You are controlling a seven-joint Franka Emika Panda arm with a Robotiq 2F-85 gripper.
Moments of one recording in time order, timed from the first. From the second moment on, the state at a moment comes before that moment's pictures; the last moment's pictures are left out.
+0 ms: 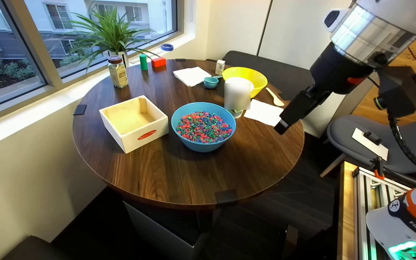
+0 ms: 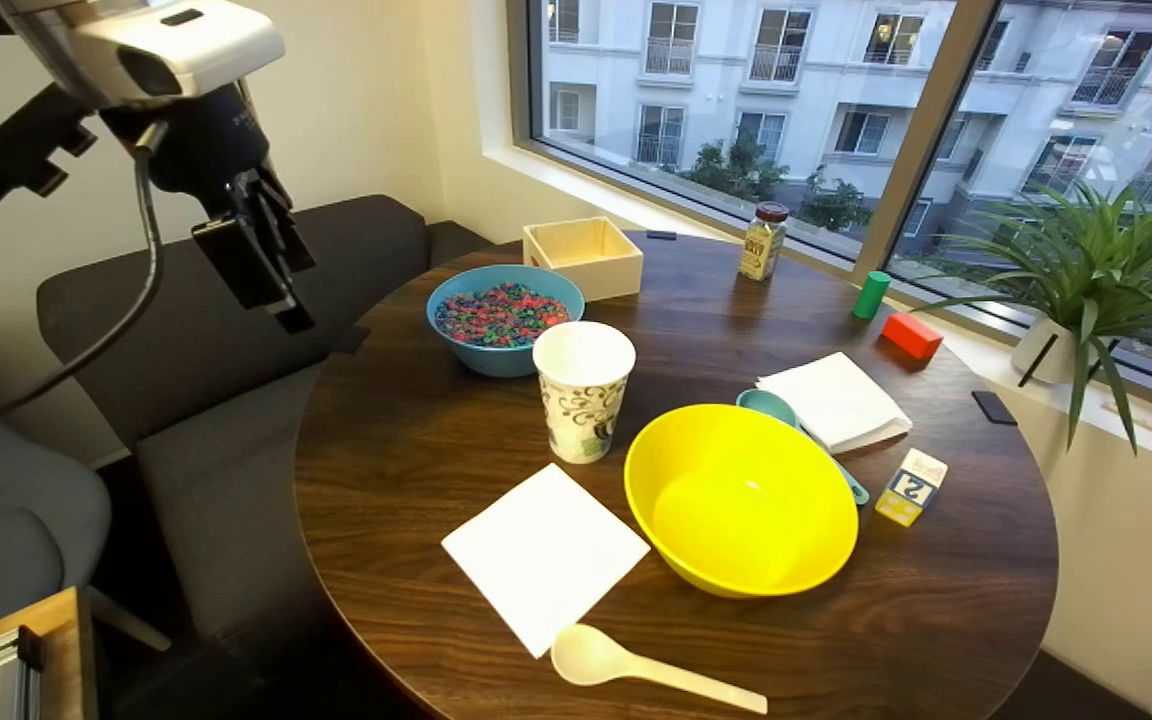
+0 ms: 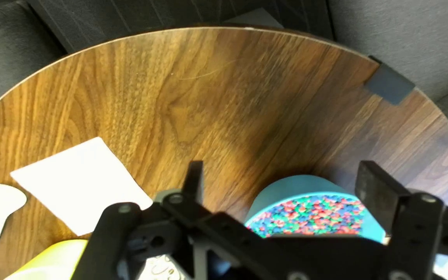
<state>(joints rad) 0.03 -0.57 0.33 -2.49 0.07 2.17 0.57</state>
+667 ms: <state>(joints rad) -0.17 -0.60 0.24 -2.57 -0.08 2.35 0.68</state>
